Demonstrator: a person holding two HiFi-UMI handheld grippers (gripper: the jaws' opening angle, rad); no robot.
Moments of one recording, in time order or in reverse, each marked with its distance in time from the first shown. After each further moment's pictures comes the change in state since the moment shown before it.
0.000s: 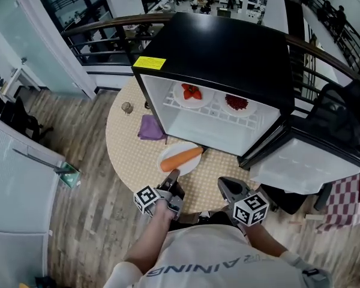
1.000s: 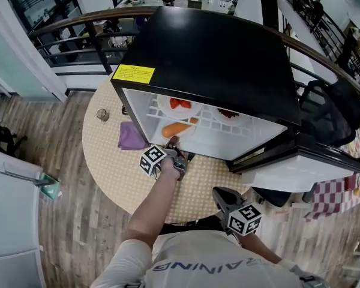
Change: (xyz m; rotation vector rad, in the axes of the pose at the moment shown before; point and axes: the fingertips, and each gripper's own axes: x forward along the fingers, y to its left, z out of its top) left arm 0.201 0.038 0.054 0.003 0.050 0.133; right arm 0.008 -0.017 -0.018 0.083 0.063 -0.163
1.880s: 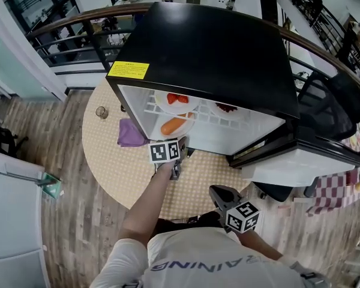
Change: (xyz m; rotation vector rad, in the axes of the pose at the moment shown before) left arm 0.001 -0.006 -0.042 0.935 0.404 0.192; right arm 0.001 0.010 -0.012 0.001 0.026 0.037
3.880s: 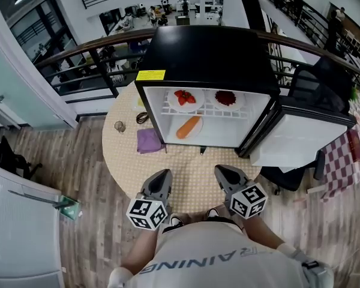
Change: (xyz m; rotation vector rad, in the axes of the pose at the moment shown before) left arm -0.296 -0.072 -0.008 0.365 -0.439 -0.117; right arm -0.011 0.077 0.088 -0.131 -0.307 -0.088
